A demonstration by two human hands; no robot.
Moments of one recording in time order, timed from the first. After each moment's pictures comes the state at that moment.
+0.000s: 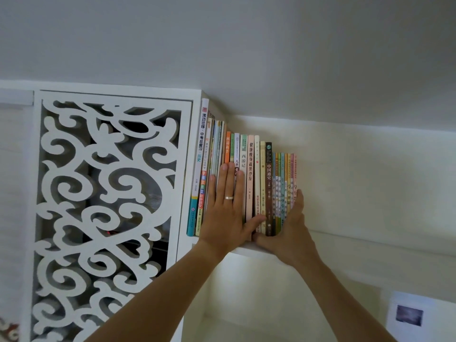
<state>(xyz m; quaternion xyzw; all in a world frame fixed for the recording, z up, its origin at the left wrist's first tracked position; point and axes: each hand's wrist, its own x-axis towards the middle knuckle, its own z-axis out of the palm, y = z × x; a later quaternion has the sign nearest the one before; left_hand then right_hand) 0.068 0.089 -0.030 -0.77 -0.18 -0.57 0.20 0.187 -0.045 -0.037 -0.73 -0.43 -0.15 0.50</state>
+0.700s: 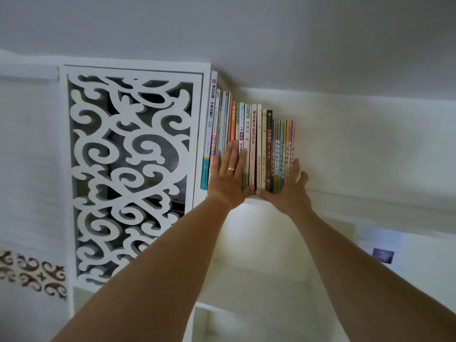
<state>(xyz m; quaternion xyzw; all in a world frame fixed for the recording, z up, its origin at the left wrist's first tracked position) 0.040 0.079 -0.047 -0.86 -0.25 -0.40 0.22 0.158 -0.069 -0.039 -0.83 -0.36 -0.17 0.40</state>
